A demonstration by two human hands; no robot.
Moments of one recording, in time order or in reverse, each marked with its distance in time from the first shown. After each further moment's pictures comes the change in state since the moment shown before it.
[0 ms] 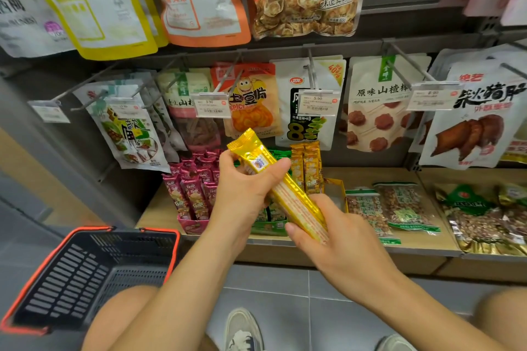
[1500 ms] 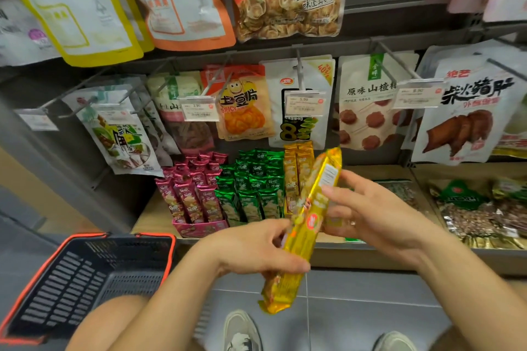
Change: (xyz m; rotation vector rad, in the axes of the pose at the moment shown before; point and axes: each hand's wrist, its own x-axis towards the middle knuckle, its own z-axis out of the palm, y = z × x) left_hand -0.019 -0.009 -0.002 0.712 -0.872 -0.413; right_hand 0.026 0.029 -0.046 1.003 -0.253 0.397
